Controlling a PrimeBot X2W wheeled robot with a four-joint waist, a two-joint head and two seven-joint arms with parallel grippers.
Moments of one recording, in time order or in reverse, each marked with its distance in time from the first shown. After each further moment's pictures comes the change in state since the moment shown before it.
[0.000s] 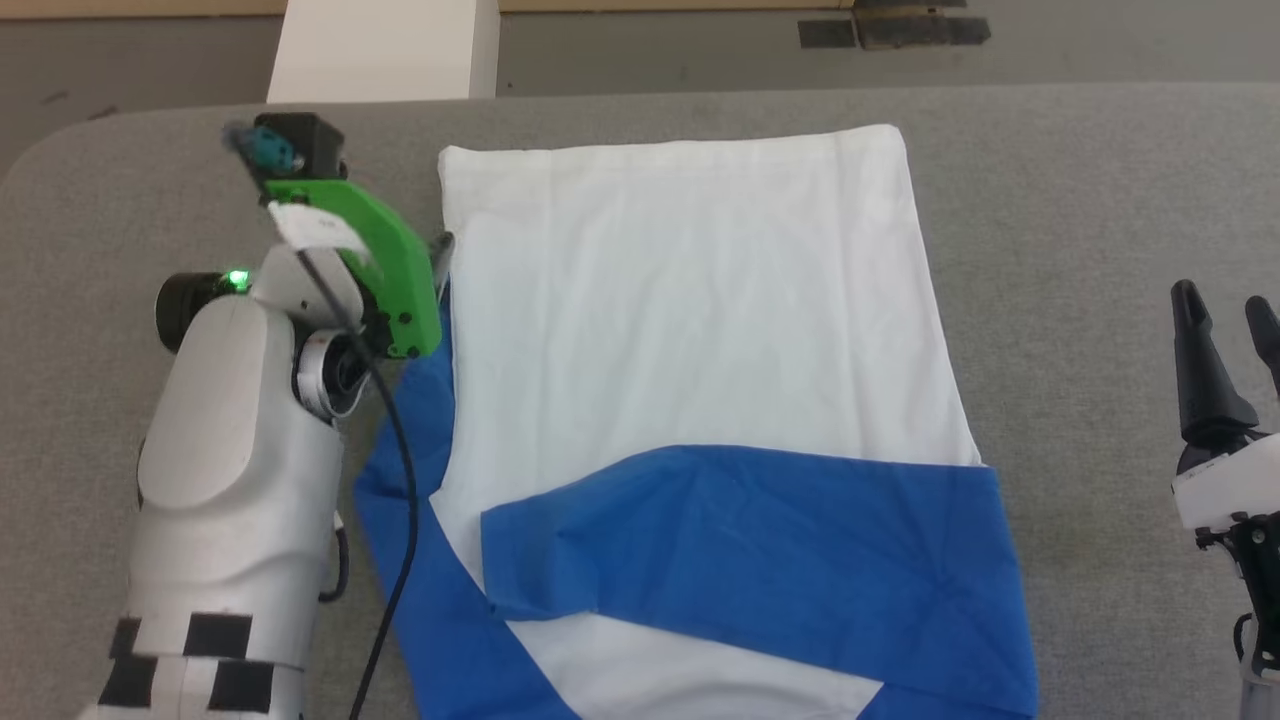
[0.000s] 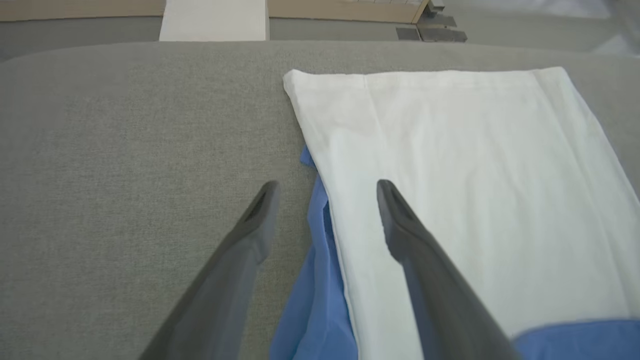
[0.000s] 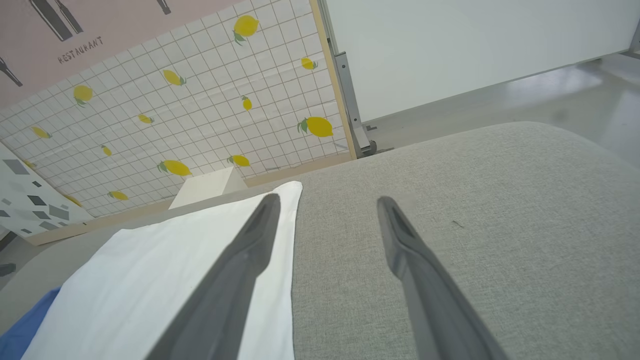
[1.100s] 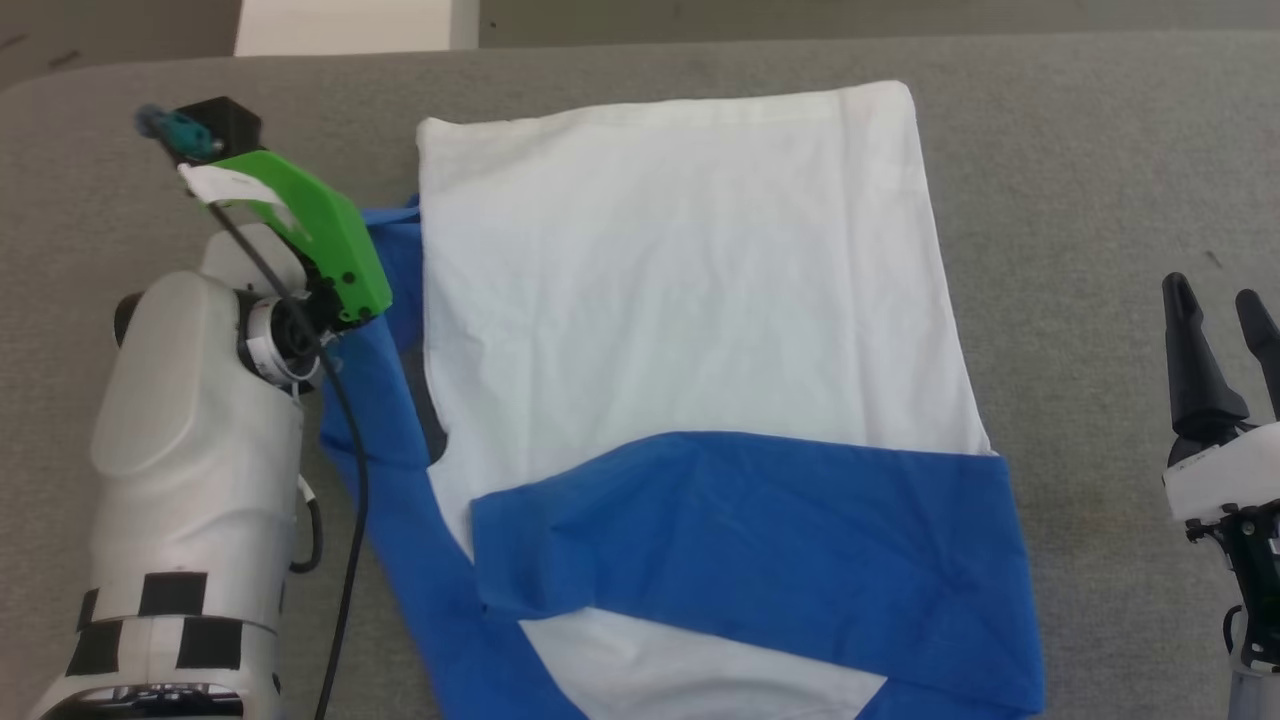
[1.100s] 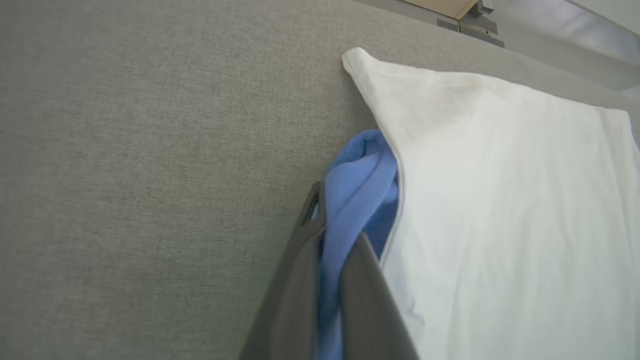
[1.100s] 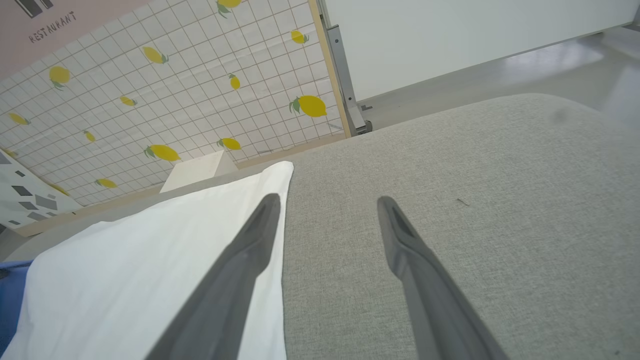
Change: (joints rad) left arm -0.102 0.018 0.067 0.187 -0.082 0.080 -0.013; right arm -0.018 0.021 0.000 0.006 -0.011 0.000 0.007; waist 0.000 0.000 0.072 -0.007
